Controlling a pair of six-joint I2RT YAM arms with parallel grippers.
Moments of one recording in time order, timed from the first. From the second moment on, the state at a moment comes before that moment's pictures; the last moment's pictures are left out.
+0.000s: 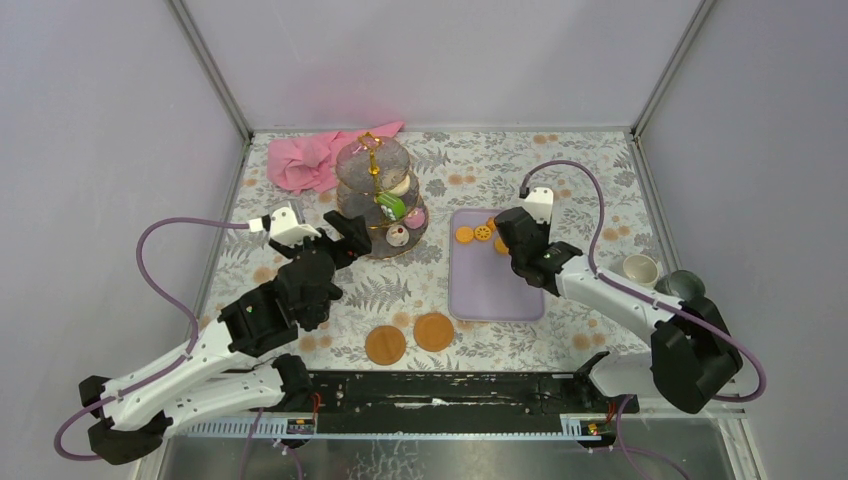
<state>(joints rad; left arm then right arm) -1.01 0.73 0.86 -0.40 -1.02 -0.72 0.64 1.32 0.80 -0.27 0.73 0.46</state>
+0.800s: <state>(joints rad) -1.01 0.74 0.87 -0.40 -1.04 -0.70 0.86 1.16 0.80 -0.40 0.75 0.45</state>
